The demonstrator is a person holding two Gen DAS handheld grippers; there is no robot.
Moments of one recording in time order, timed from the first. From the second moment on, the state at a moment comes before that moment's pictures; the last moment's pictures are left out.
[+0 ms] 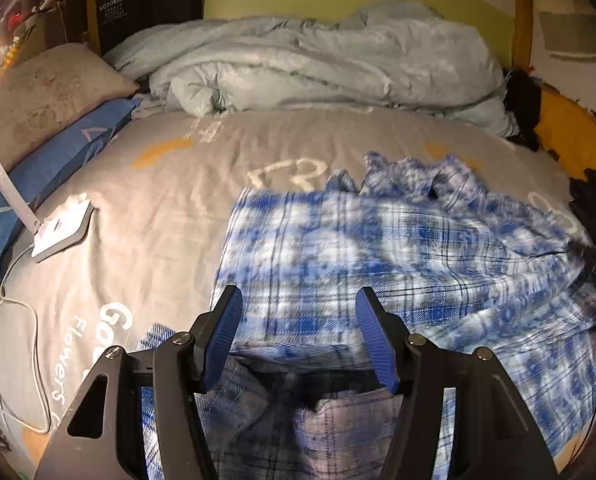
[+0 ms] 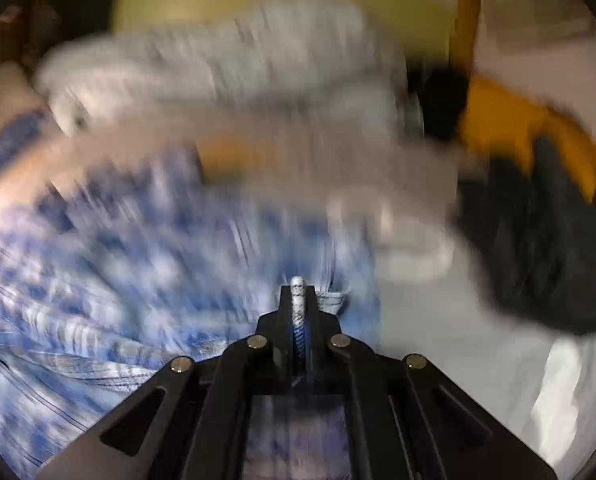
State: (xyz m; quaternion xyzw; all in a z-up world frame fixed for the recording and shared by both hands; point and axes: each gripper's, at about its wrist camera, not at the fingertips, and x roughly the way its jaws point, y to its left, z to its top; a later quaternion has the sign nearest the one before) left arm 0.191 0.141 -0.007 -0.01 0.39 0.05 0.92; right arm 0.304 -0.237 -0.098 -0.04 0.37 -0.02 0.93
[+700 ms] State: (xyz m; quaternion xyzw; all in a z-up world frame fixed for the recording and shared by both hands) left arm 0.150 0.153 0.049 -0.04 0.31 0.03 0.95; right arm 0.217 -0.241 -0.017 0.01 0.26 0.01 0.96
